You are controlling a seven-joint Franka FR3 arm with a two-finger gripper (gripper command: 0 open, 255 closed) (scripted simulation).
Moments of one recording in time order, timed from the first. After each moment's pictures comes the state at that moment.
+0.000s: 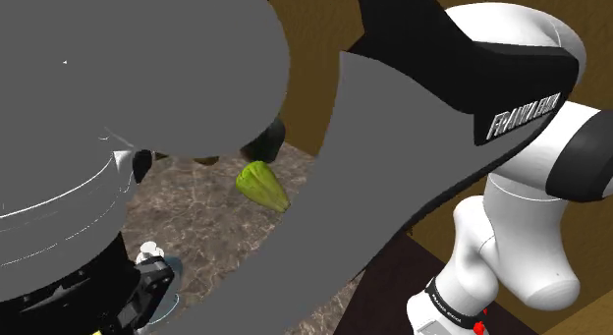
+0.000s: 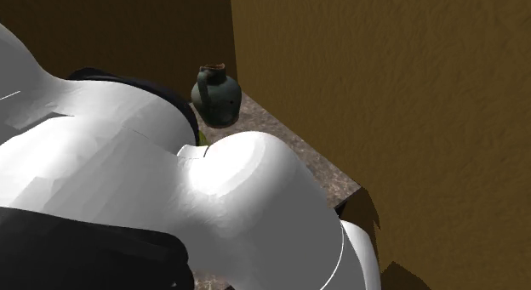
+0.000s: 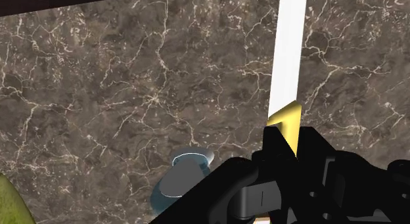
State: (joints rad) arm 0.94 0.47 0.36 -1.22 -0.13 1.65 1.16
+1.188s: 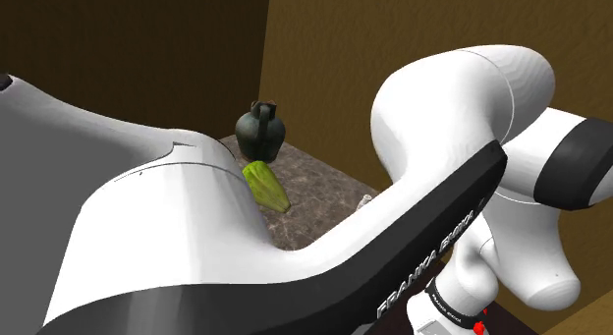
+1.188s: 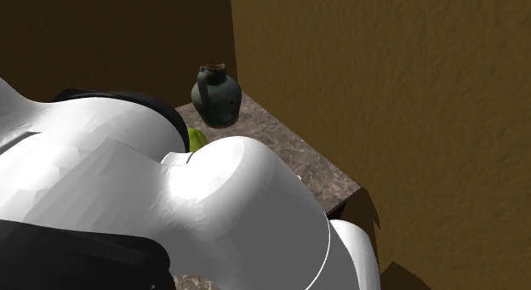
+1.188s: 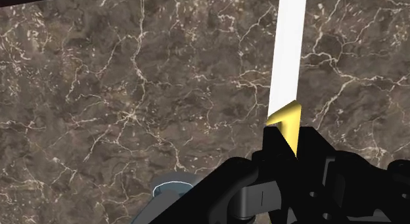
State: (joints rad) arm 0.95 0.52 0.35 -1.38 -0.15 1.86 1.19
